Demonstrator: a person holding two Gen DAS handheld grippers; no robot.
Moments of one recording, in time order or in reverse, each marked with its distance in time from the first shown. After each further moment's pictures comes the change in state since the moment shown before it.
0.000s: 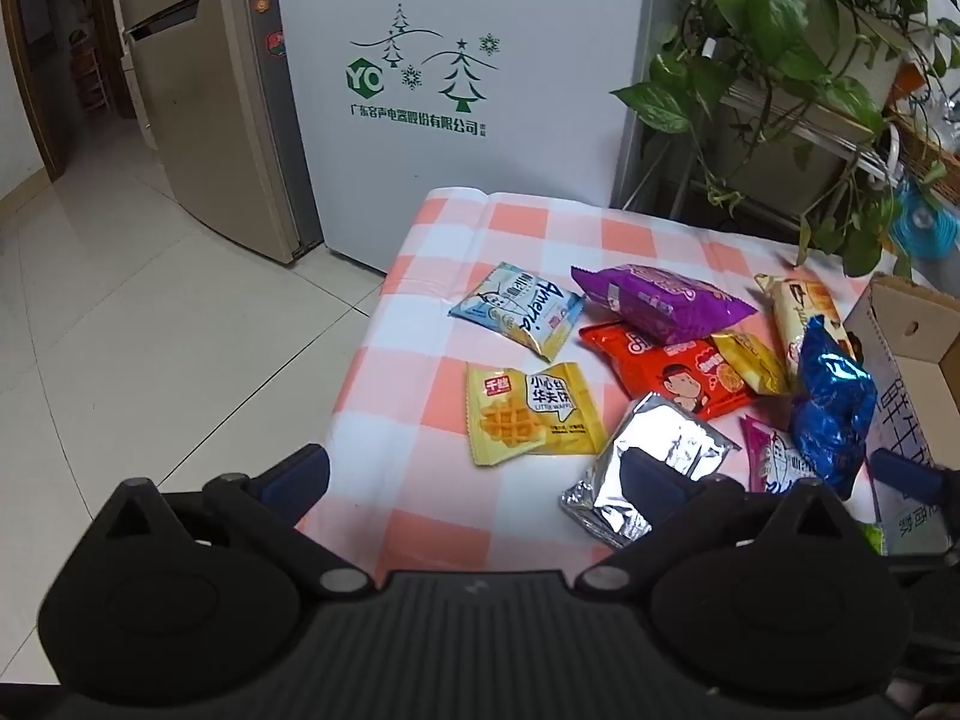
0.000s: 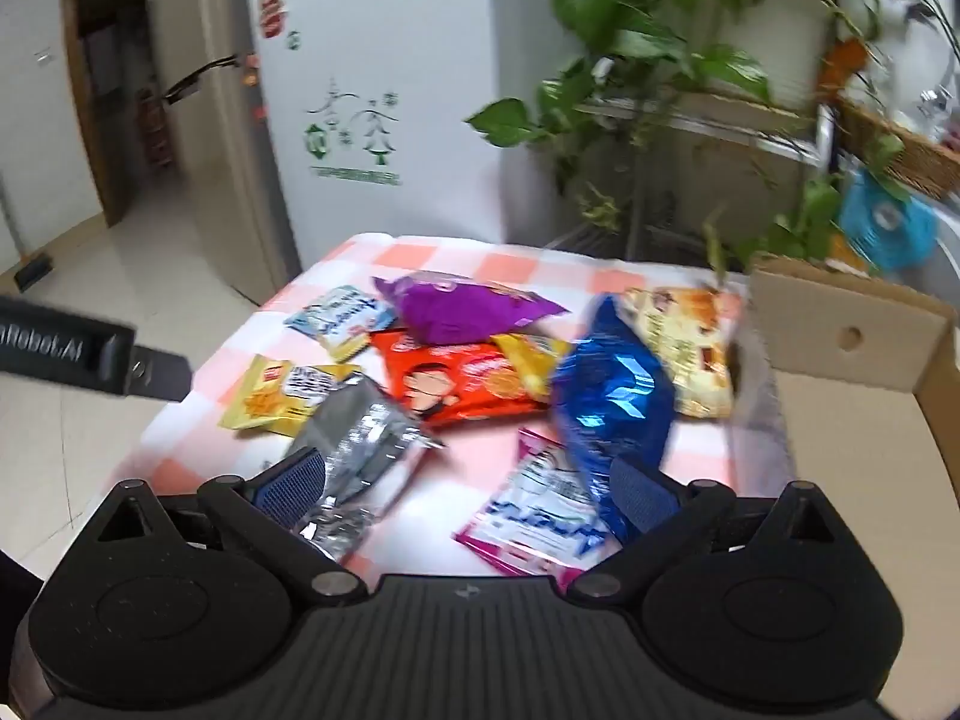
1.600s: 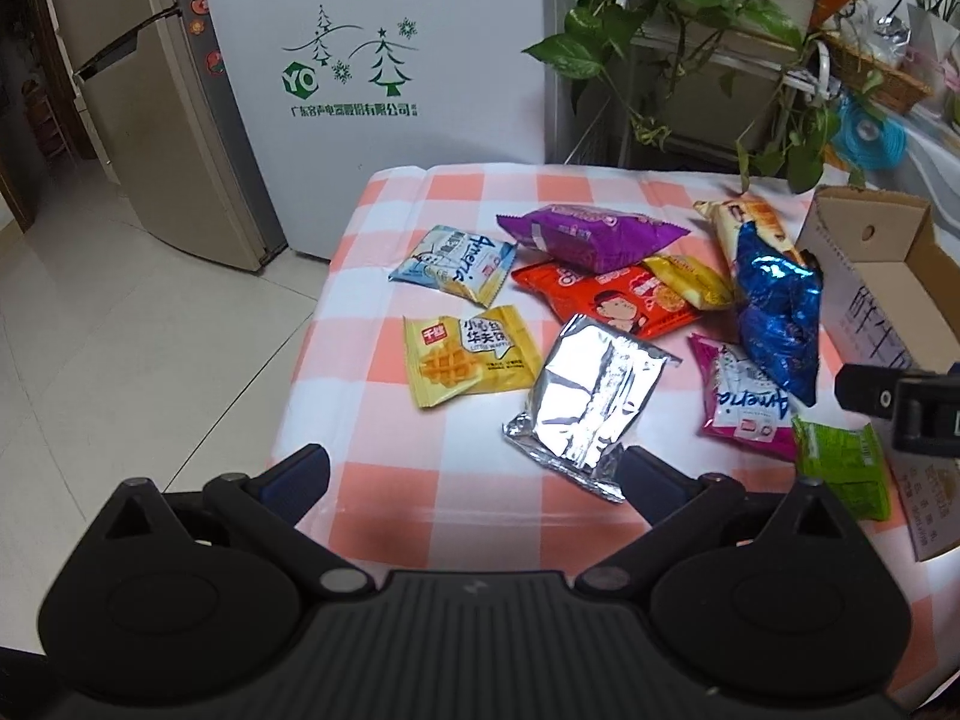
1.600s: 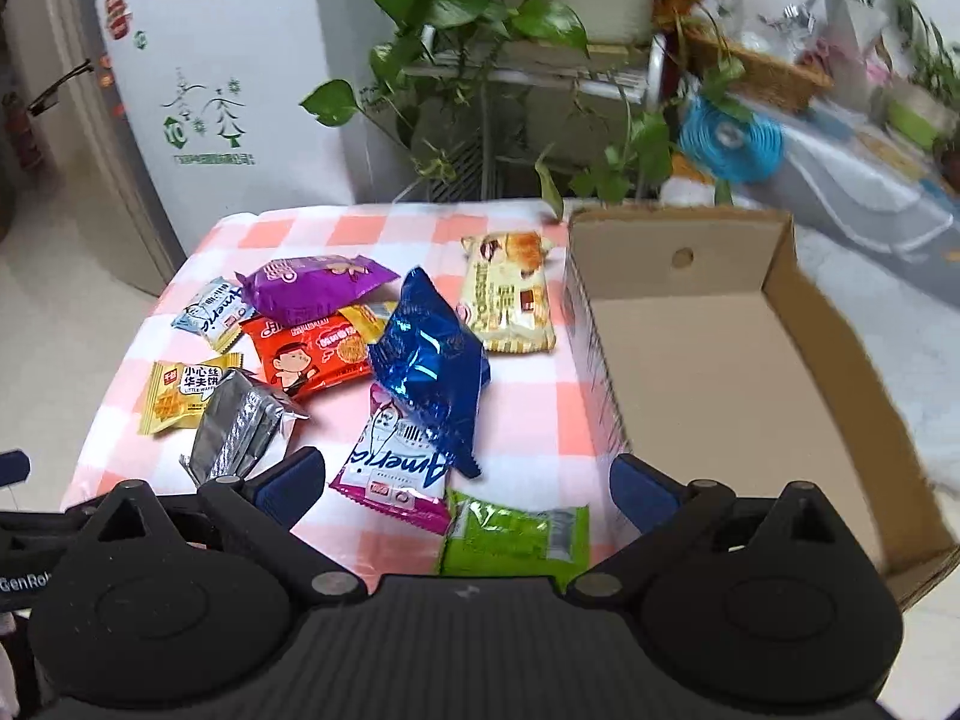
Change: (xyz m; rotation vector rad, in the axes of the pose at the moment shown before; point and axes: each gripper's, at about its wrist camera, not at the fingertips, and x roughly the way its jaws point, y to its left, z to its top) left arm -0.011 -0.035 -0.027 0.136 0.027 -0.010; right arm -0.036 -0.020 0.031 0.167 0.203 -0.200
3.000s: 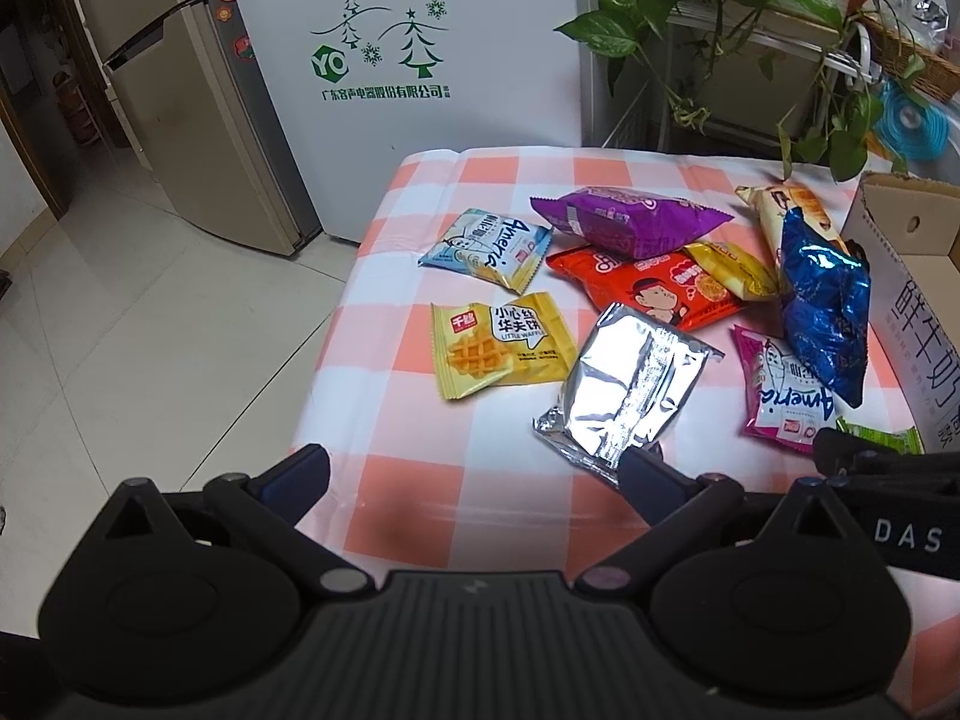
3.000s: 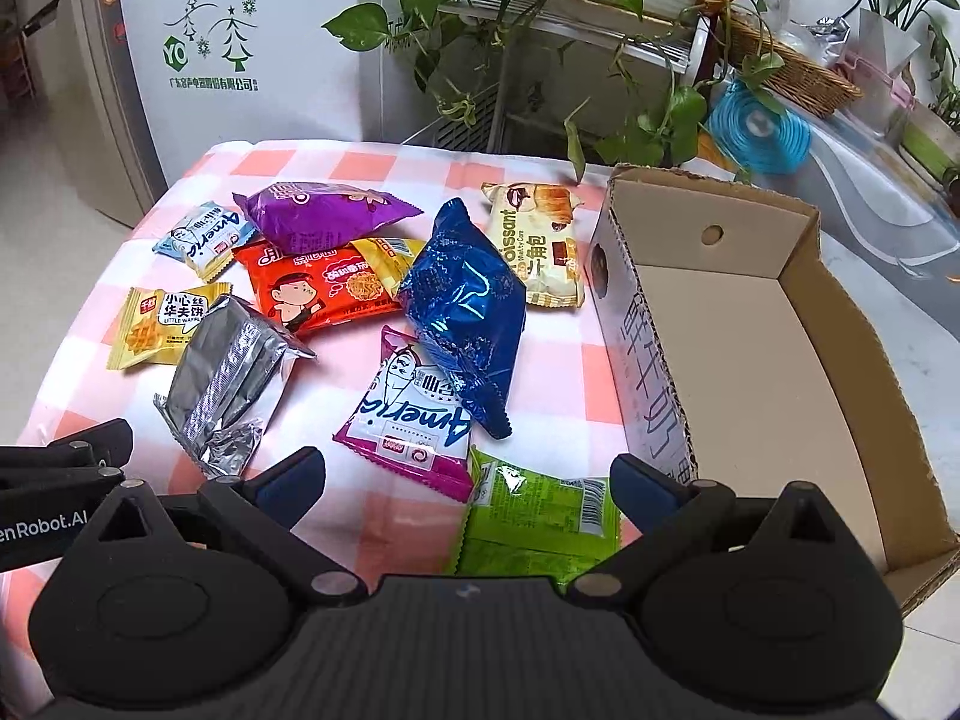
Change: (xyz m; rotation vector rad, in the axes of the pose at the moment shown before) left arm 0.012 -0.003 0.001 -0.020 0.029 0.074; right arm 0.020 0.033 -0.009 -0.106 0.049 -0.094
